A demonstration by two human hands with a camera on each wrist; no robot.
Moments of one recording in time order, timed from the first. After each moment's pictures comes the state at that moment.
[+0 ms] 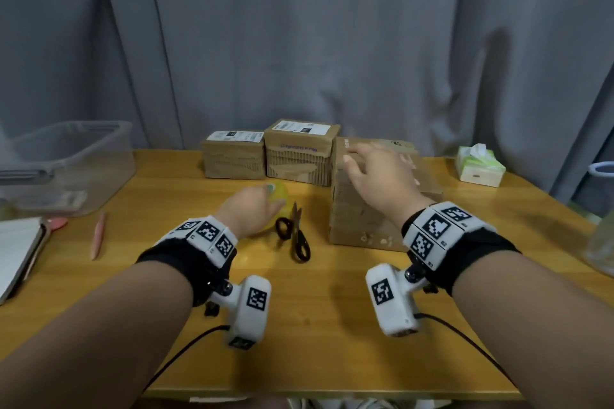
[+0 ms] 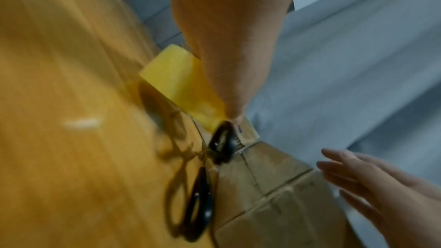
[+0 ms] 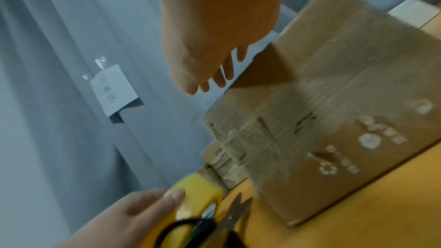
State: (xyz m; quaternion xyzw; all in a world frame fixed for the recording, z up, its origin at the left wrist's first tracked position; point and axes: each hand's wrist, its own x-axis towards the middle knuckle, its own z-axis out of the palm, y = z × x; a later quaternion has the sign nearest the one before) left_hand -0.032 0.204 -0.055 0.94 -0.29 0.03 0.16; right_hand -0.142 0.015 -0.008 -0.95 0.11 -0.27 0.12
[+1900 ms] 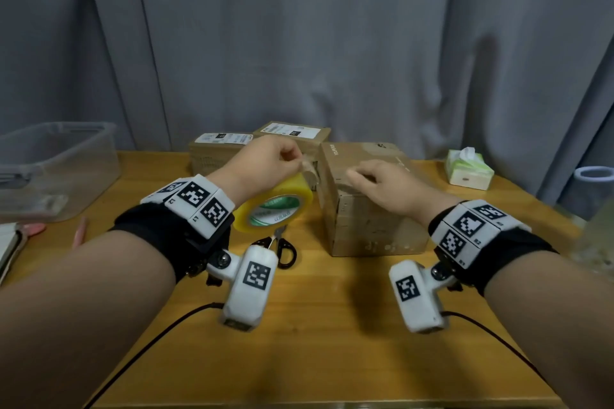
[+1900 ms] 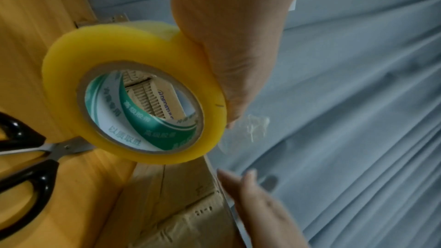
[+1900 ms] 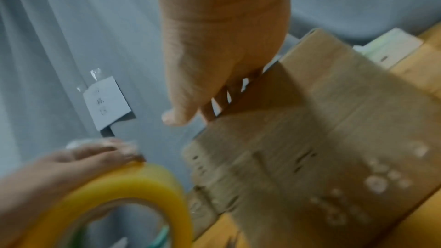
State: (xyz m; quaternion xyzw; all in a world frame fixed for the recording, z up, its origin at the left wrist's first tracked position) left_hand -0.050 0.177 0.013 0.85 -0.38 0.06 0.35; right_hand -0.160 -0.016 -0.002 -0.97 0.06 -0.13 0.22
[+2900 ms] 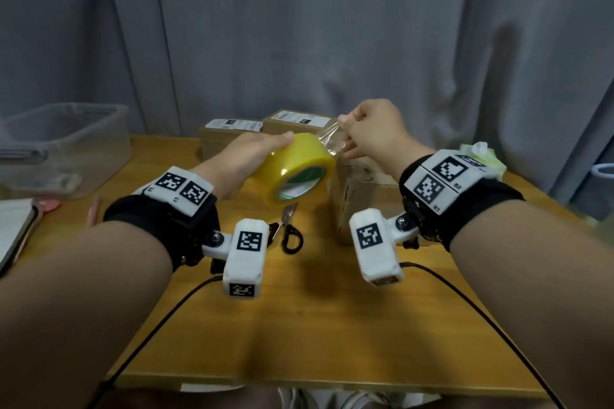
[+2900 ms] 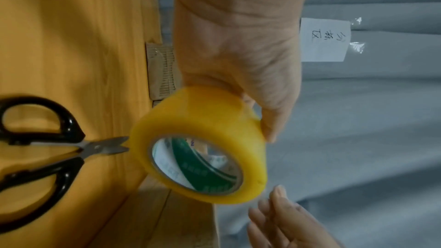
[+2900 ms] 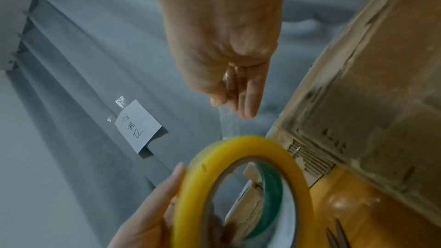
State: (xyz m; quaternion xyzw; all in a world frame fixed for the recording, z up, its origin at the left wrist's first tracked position) left_hand -0.039 0.207 -0.003 0.76 -0.27 -0.13 0.58; right_hand -0.115 0.025 0.034 -0.84 0.14 -0.27 0.45
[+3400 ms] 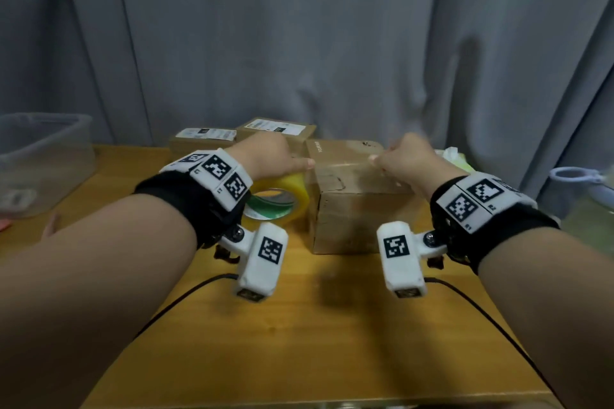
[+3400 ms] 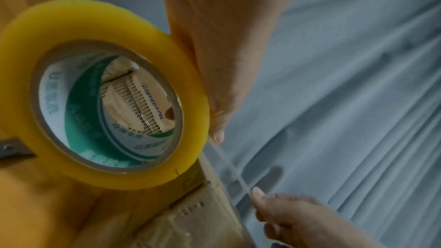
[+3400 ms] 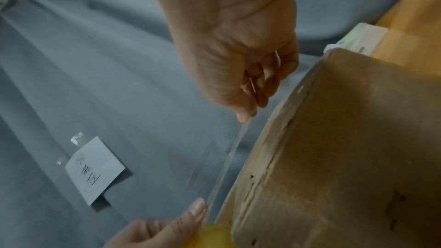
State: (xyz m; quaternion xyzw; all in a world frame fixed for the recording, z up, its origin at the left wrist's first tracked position) left_hand -0.048 0.140 0.028 0.93 -0.36 0.02 0.11; right_hand -0.150 -0.055 0.023 -0.89 0.30 -0.20 0.27
